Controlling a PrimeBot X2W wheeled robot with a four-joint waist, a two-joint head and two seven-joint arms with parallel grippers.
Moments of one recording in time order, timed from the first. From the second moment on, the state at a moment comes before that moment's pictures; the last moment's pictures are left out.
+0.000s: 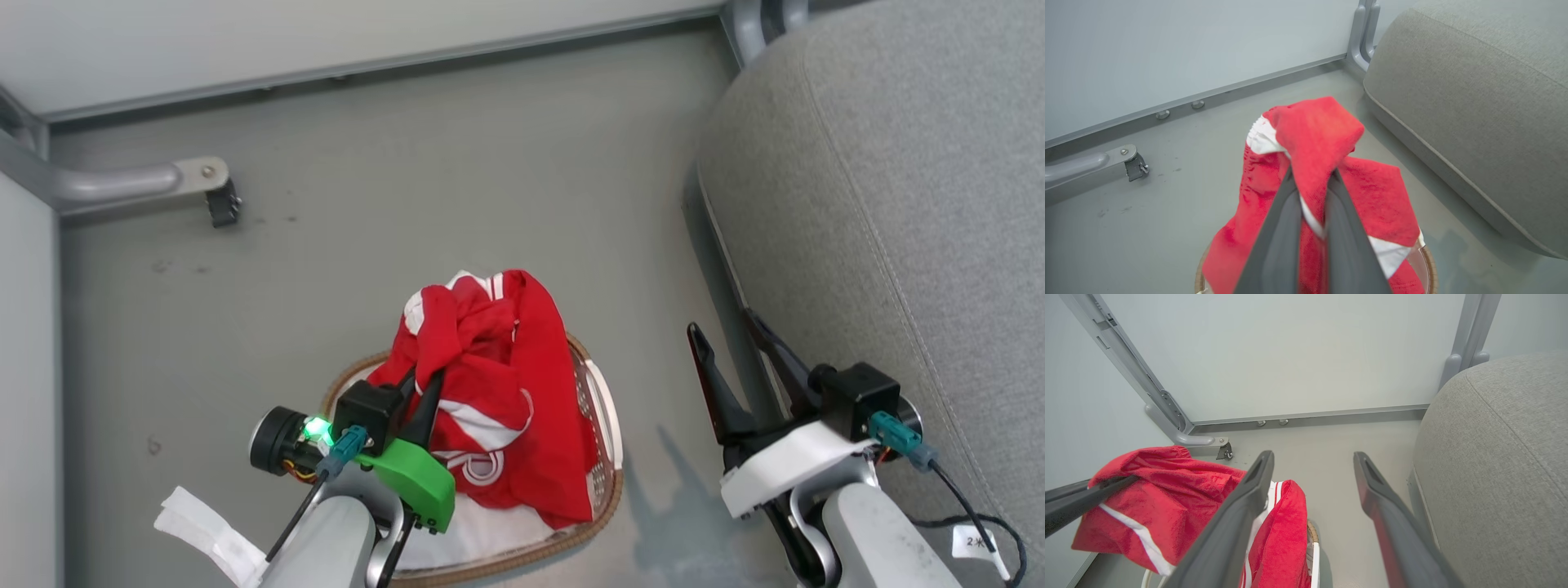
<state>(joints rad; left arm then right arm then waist) -0.35 0.07 -0.43 0.59 -0.18 -0.13 -0.26 -0.23 -0.08 0.22 0.27 0.28 0.13 -0.26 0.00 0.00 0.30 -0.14</state>
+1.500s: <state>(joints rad) -0.33 0.05 -0.64 0.21 -0.40 -0.08 -0.26 -0.39 -0.09 0.58 0.31 0.15 0.13 -0.26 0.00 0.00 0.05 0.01</state>
